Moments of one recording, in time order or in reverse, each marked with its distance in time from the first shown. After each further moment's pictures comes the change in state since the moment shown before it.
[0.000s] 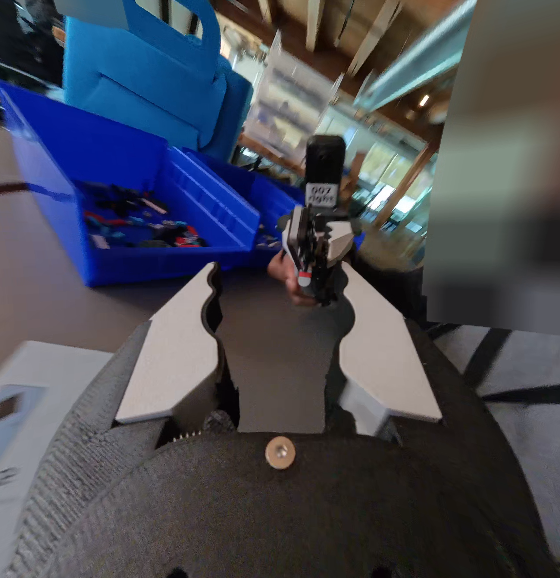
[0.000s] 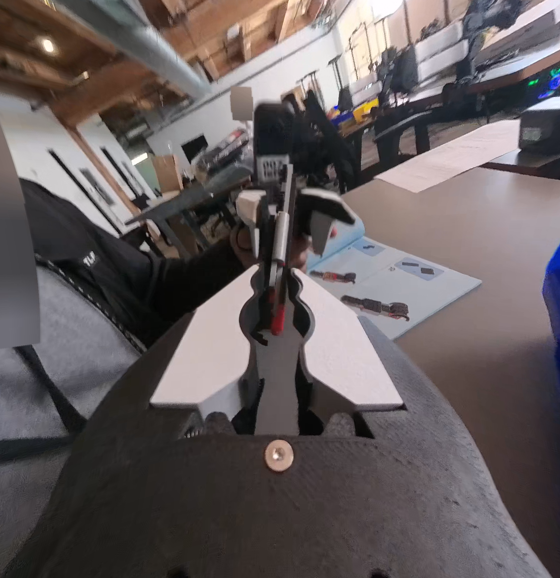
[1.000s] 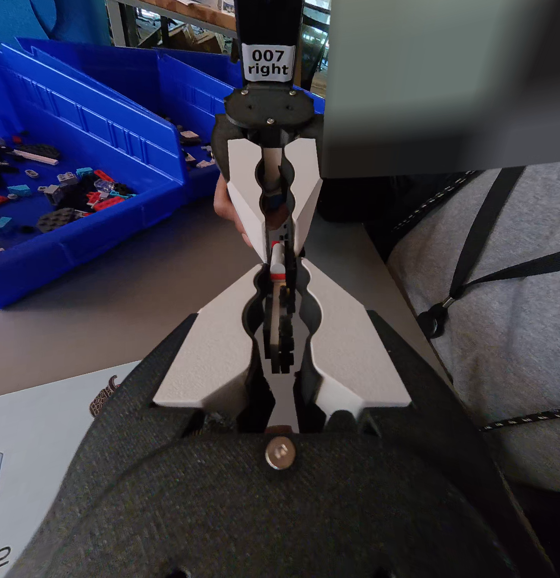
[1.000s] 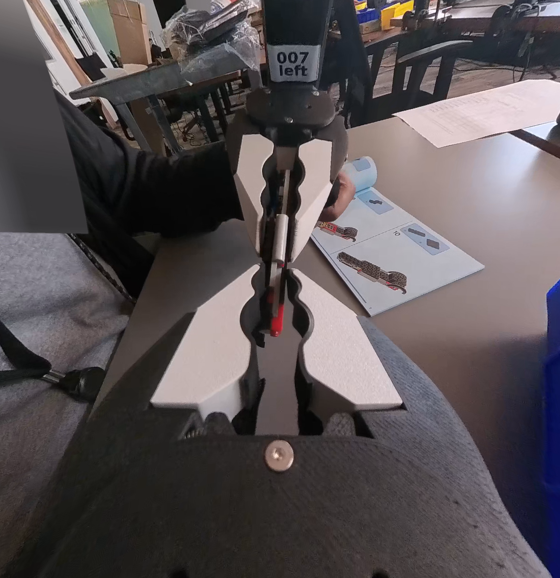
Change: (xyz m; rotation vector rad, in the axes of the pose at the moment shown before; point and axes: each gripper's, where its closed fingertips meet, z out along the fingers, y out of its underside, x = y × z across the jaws) left arm 0.032 0.056 0.017 -0.382 0.209 0.240; right arm -0.007 0.042 0.007 -0.280 0.018 -0.223
